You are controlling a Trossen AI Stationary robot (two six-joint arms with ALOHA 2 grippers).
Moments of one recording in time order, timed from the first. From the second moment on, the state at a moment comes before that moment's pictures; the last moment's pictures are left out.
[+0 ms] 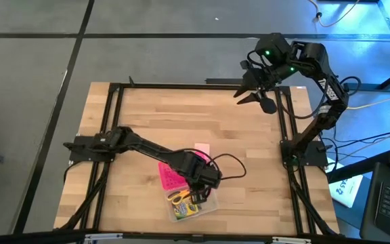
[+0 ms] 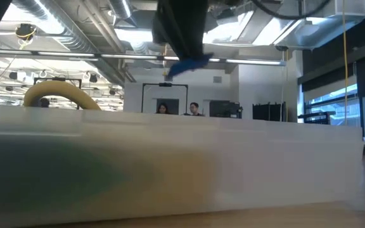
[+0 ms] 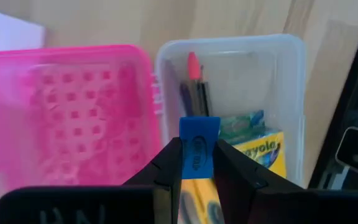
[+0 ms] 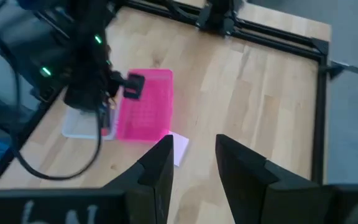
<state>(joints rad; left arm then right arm) -0.32 2.20 2.06 -1.19 0.02 -0.57 -0.40 1.65 2.36 -1.57 -0.51 -0.59</state>
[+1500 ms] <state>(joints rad) -0.27 2.32 1.98 -0.99 0.17 -0.53 -0.40 1.65 2.36 -1.53 -0.57 -0.63</state>
